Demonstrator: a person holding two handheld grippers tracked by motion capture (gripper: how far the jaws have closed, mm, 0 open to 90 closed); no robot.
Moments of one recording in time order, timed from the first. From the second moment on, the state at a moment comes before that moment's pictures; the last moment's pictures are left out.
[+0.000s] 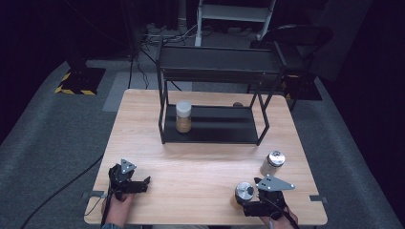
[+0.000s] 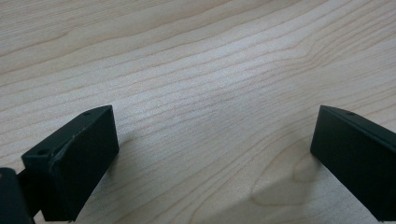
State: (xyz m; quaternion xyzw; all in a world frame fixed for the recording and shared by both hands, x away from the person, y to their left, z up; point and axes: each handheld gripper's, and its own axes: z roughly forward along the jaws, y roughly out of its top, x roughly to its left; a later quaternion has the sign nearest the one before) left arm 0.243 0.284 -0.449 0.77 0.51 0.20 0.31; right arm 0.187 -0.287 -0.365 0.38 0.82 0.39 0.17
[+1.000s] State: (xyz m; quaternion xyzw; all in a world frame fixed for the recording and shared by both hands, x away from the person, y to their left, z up) left arm 0.244 0.283 -0.449 0.77 0.52 0.20 0.31; right arm 0.220 -0.262 -0.369 0.36 0.87 0.31 0.13
